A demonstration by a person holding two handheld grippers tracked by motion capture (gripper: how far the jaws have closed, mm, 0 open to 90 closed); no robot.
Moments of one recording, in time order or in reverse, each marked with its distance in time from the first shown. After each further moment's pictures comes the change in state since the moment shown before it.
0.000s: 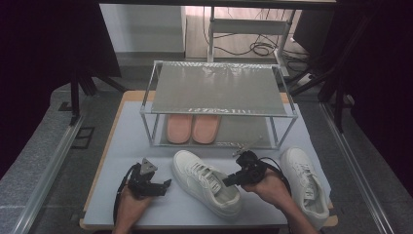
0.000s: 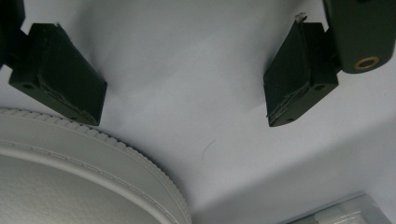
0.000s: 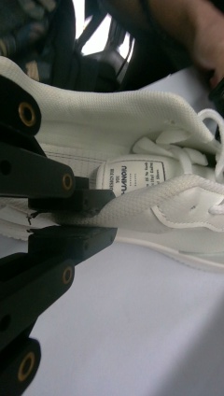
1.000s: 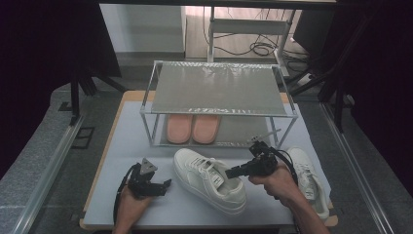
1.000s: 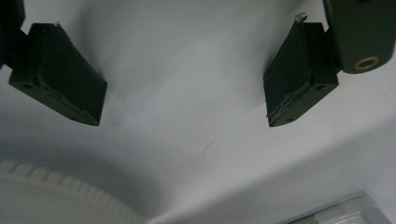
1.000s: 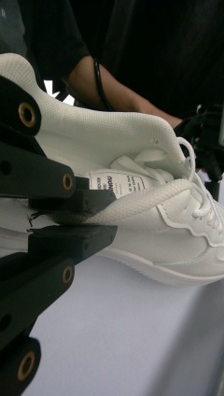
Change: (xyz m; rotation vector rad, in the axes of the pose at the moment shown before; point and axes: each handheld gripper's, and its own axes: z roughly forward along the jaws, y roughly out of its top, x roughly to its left) left arm 0.000 0.000 0.000 0.000 0.000 -0.002; right arm -0.006 0.006 -0.041 -0.148 0.196 0.132
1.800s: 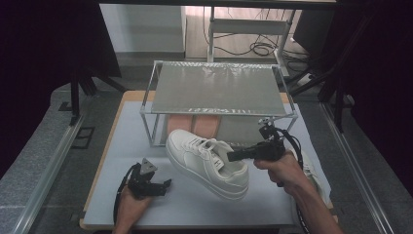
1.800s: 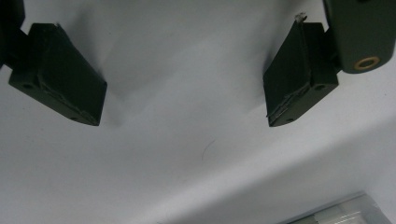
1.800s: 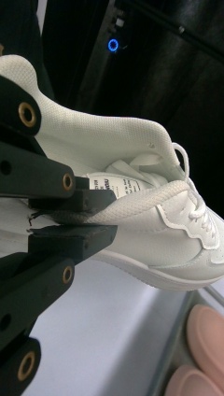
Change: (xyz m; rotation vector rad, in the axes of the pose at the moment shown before) left arm 0.000 0.000 0.000 0.001 -0.001 0.001; right arm 0.012 0.033 -0.036 -0.136 0.153 0.022
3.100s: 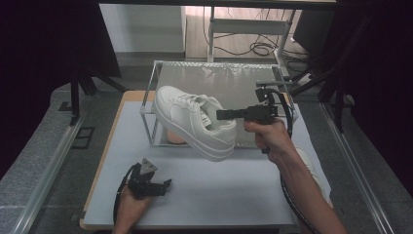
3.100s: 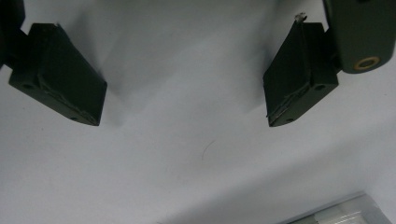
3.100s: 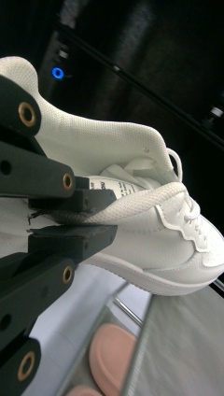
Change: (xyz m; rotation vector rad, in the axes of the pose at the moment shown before) left arm 0.000 0.000 0.000 0.000 -0.001 -0.004; right arm 0.018 0.083 -0.003 -0.204 0.061 0.053
